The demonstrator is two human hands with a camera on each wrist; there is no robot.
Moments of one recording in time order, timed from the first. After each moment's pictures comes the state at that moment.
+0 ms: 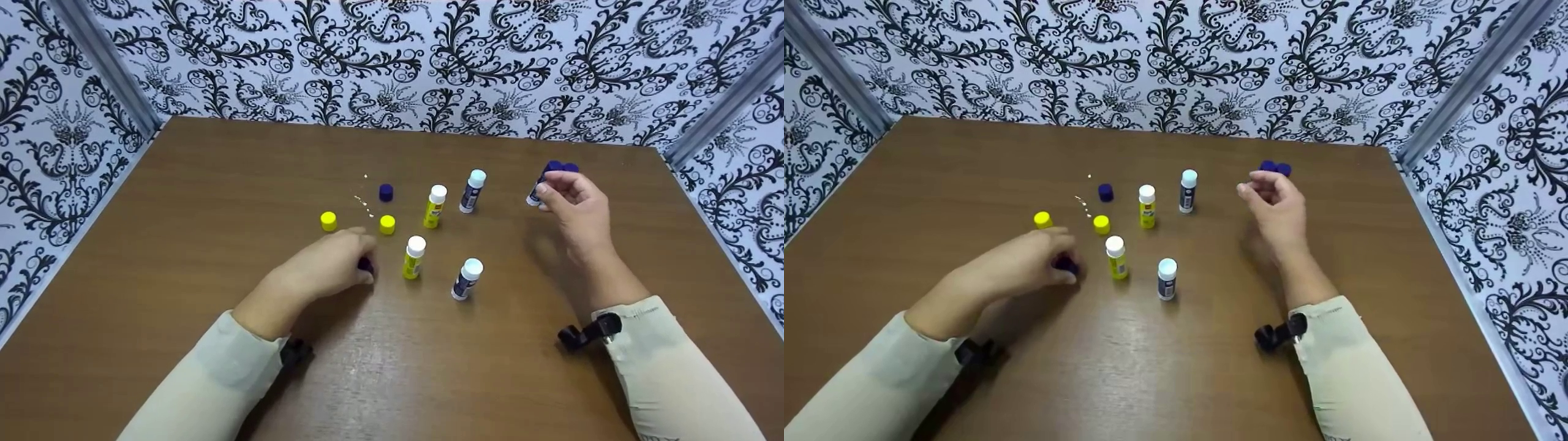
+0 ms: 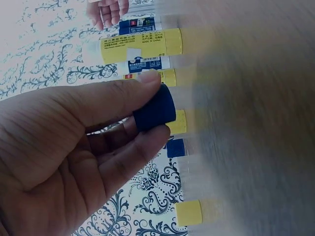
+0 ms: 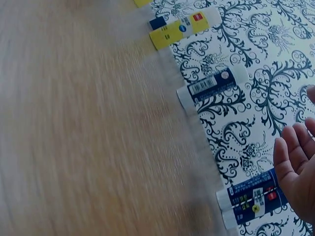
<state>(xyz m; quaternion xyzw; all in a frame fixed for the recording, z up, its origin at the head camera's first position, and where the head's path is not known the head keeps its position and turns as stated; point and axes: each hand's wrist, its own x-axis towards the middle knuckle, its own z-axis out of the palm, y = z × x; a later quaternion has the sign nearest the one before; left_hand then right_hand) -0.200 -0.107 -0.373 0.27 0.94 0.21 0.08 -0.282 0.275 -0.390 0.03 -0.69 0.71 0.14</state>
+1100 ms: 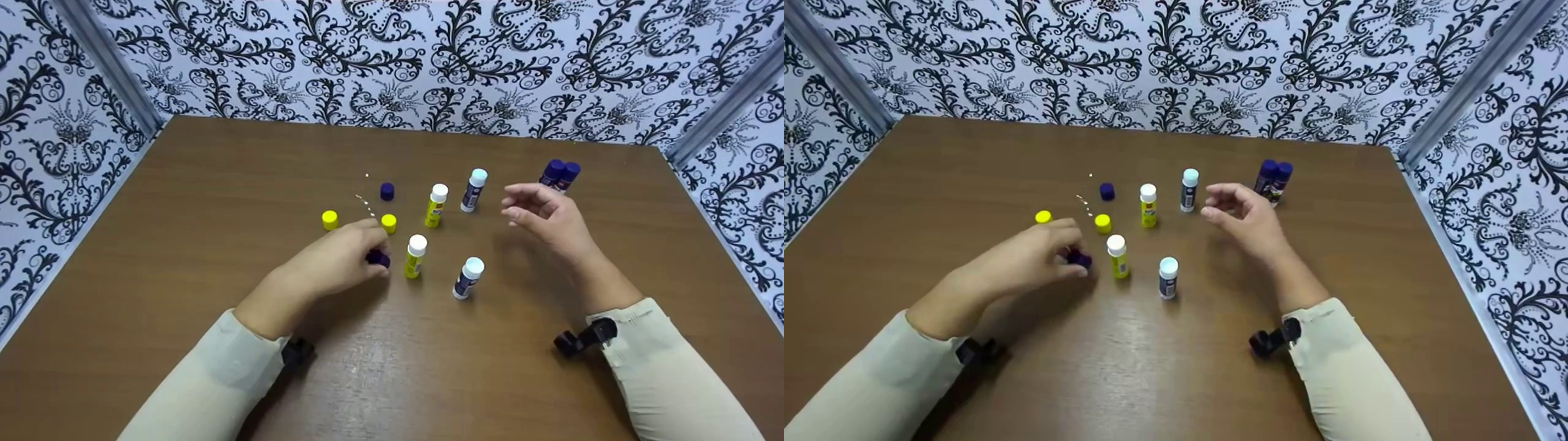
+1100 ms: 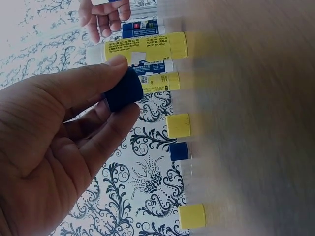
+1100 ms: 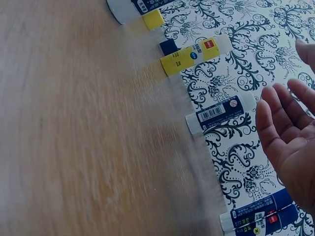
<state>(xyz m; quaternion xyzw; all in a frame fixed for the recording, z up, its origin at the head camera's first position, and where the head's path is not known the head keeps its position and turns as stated) -0.201 -0.101 -0.369 0.30 0.92 0.25 0.05 -0.263 0.253 -0.388 0.15 -0.74 0.66 0.01</state>
